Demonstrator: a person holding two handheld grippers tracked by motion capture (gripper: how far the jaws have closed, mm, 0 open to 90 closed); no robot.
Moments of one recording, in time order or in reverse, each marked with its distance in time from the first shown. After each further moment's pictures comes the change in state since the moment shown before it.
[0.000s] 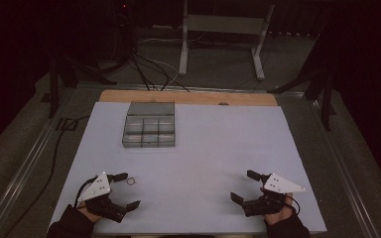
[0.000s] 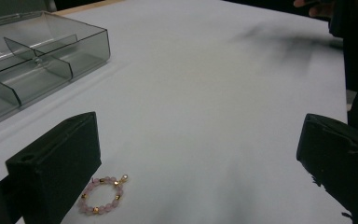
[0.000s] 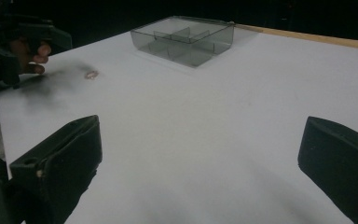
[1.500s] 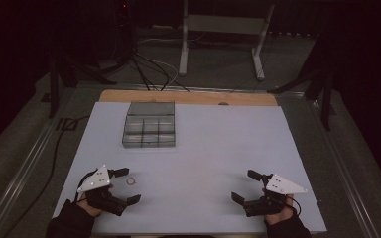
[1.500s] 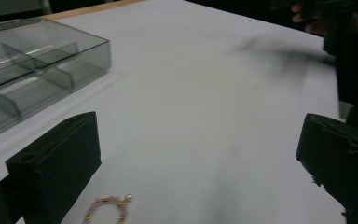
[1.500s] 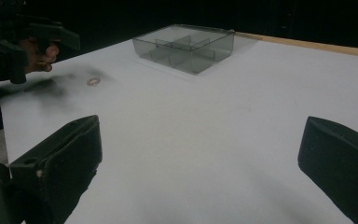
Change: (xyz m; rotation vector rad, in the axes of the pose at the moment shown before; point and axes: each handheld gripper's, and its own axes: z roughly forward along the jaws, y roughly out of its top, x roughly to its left) left arm 0.013 0.013 0.001 -0.015 -0.013 -0.049; right arm -0.001 -0.001 -0.003 -0.036 0.007 0.004
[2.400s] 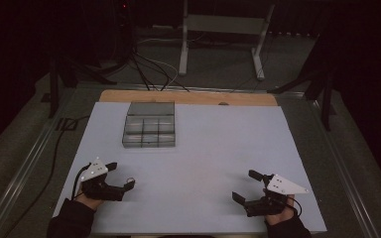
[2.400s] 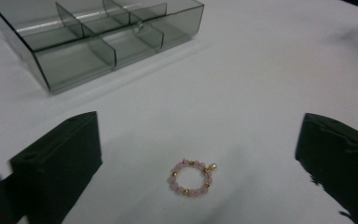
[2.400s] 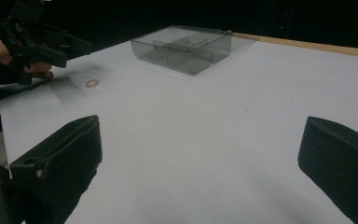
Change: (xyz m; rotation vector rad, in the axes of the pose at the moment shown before) left arm 0.022 -0.008 0.003 0.113 0.244 -0.142; right arm 0.000 0.000 -0.002 -0.003 -0.008 0.006
